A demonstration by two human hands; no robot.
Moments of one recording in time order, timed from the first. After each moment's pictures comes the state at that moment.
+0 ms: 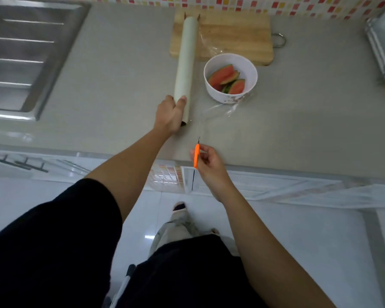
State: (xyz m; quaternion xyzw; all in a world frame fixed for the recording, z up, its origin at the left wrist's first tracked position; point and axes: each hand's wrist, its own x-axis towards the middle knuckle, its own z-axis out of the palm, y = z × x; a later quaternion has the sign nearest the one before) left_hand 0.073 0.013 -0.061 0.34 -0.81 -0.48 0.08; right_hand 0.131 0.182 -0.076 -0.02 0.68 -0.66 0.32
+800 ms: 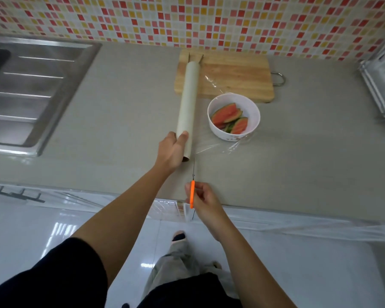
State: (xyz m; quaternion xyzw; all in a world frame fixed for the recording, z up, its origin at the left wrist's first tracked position) left_hand 0.068 0.004 -0.063 0.35 -0.73 -0.59 0.07; right_hand 0.123 0.162 -0.069 -0.02 0.70 -0.61 0.38
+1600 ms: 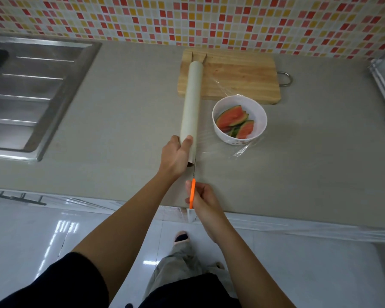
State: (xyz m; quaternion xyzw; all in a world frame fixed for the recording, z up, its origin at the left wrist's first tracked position) left_hand 0.066 0.002 -0.064 0.34 -0.77 -0.54 0.09; right_hand 0.115 0.139 -0.065 0.01 0.69 -0.62 0.38
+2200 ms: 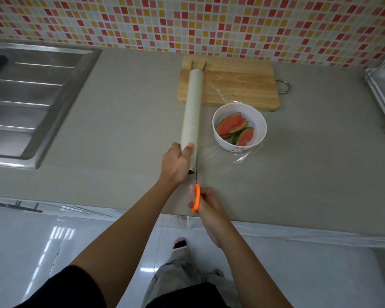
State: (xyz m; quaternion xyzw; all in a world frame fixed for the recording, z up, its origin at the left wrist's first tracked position) left_hand 0.065 0.001 -0.065 0.34 -0.76 -0.55 0.08; right_hand 0.107 0.142 -0.059 0.01 0.67 -0.63 0.39
